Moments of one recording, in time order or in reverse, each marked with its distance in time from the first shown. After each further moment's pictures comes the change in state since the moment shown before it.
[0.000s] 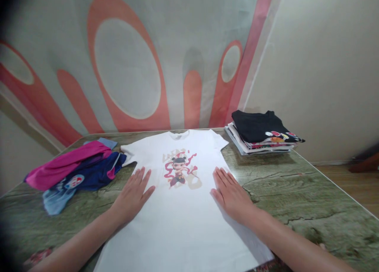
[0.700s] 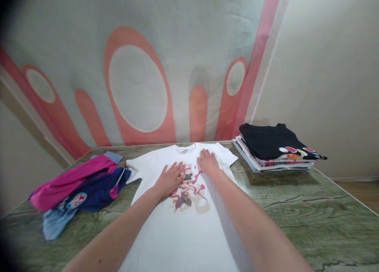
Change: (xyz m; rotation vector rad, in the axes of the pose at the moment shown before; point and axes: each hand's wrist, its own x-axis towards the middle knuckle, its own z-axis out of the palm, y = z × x) left_hand 0.146 0.034 0.032 -0.186 -0.064 0.142; right_hand 0.241 0.006 0.044 0.050 0.041 0.199
